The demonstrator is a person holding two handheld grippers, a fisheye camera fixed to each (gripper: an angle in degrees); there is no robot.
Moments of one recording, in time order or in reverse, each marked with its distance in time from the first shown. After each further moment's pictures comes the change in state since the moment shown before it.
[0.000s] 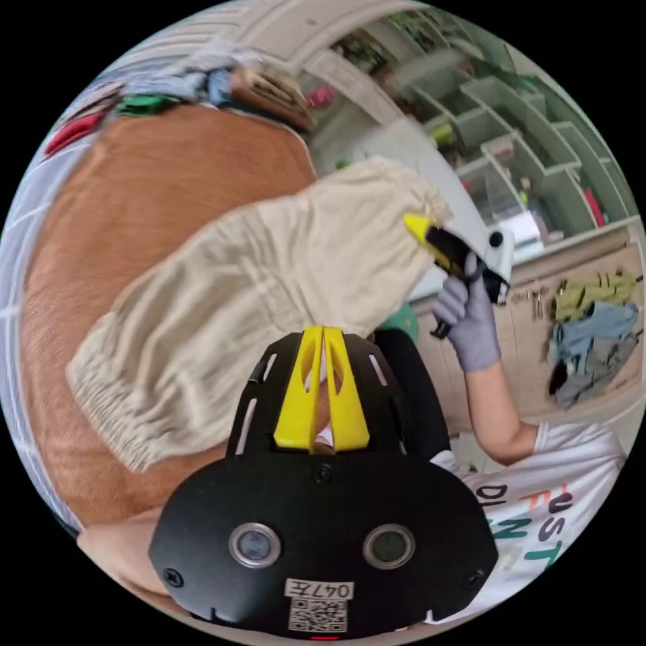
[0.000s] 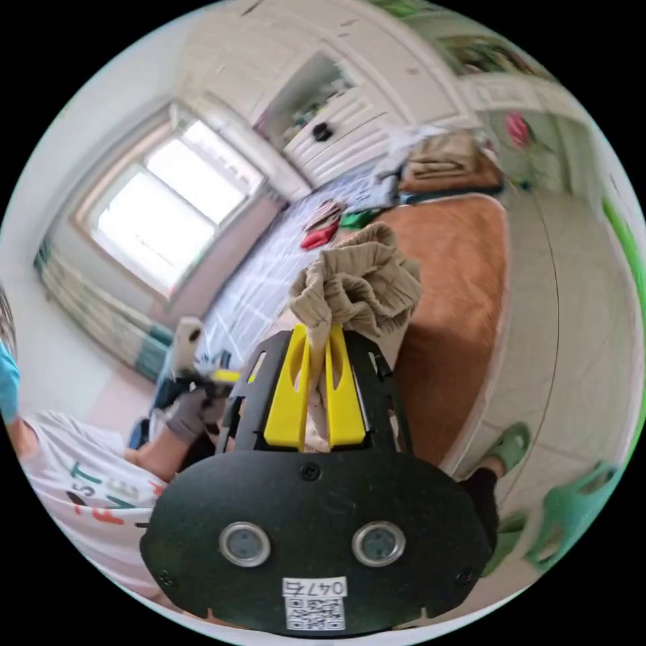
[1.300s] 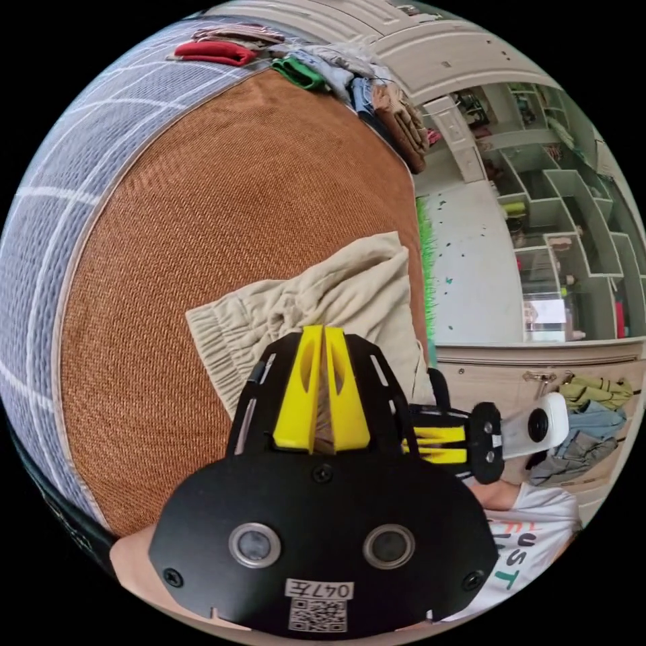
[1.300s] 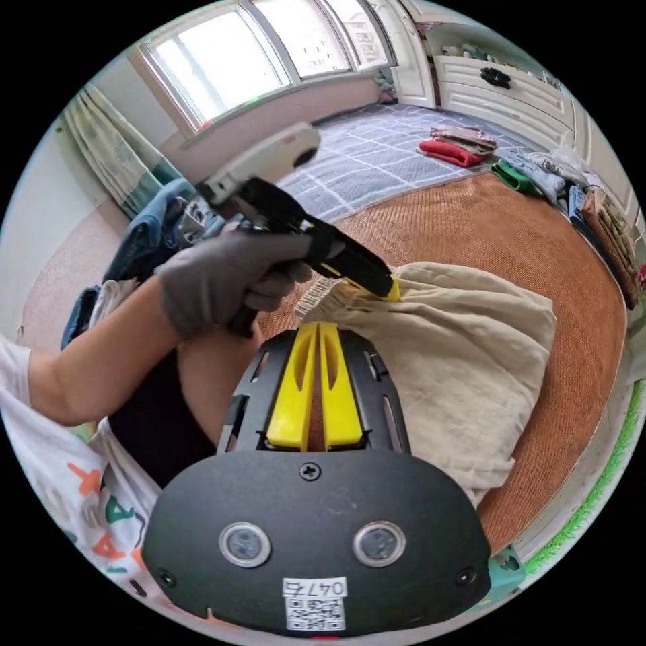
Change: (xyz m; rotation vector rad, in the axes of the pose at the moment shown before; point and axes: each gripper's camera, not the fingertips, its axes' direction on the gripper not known) left arm -0.161 0.057 -0.043 -0.015 -0.013 -0.317; right arm -0.205 0.081 0.292 -0.412 0.067 -0.478
